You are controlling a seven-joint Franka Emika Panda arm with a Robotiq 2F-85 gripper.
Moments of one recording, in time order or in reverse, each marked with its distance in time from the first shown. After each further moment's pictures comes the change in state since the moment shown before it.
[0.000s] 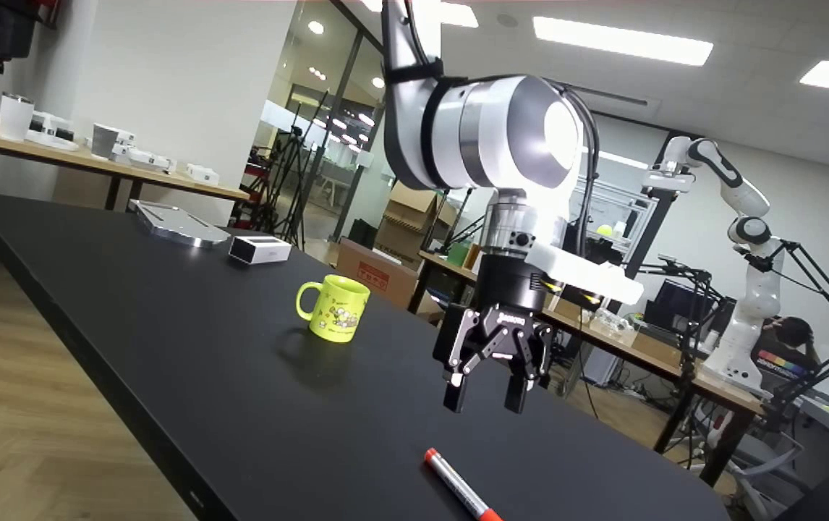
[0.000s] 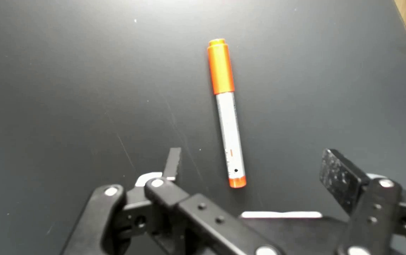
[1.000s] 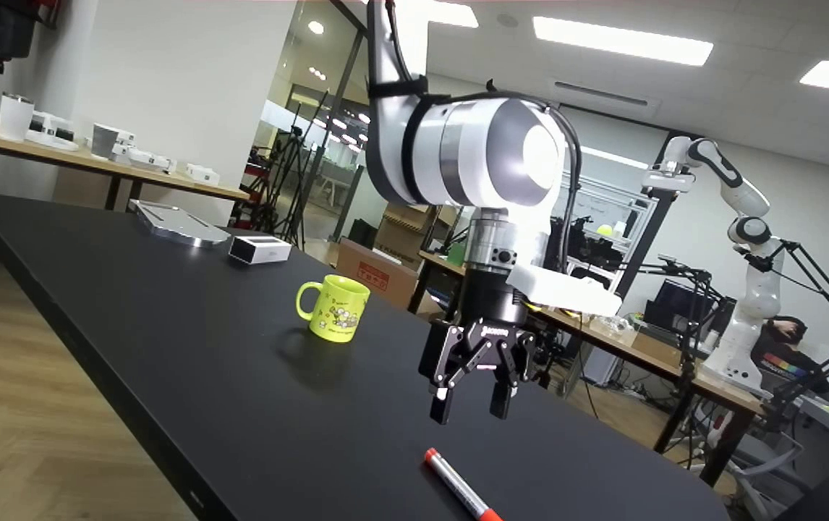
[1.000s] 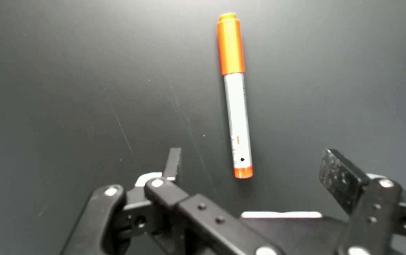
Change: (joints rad) arm -0.005 0.030 0.017 -0.027 -0.009 0.105 -0.004
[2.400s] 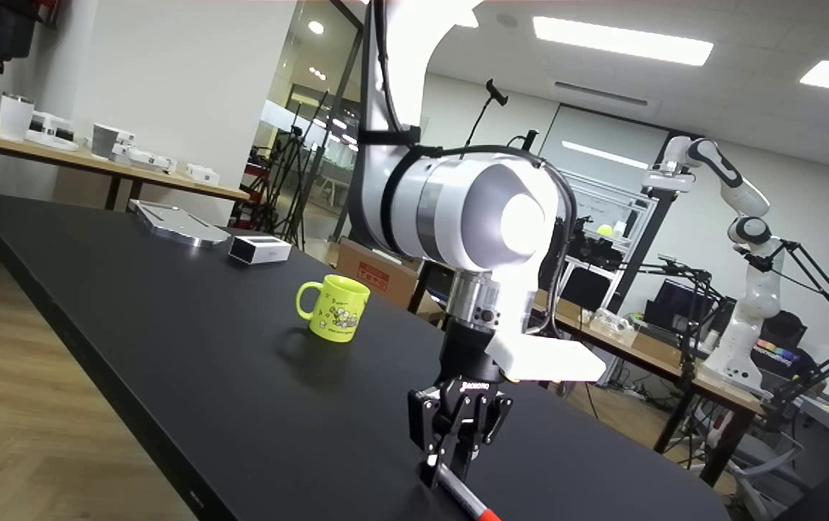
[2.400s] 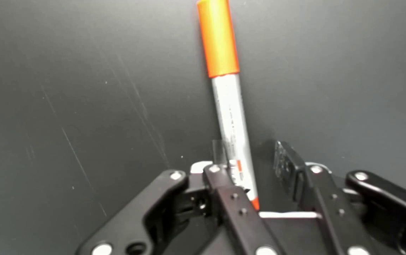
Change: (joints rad) arm -0.094 0.112 0.061 0.010 0.017 0.104 -0.042
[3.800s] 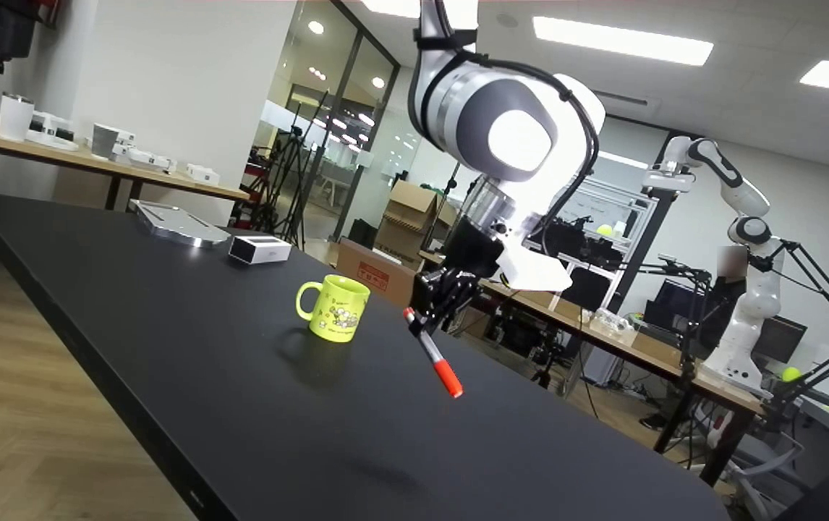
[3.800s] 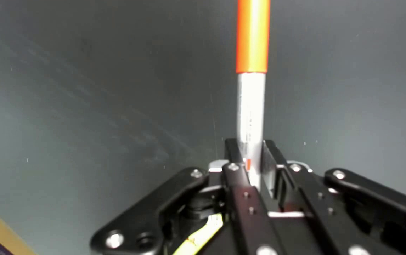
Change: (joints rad) arm -0.213 -0.141 0.371 0.063 0.476 -0.233 -0.589
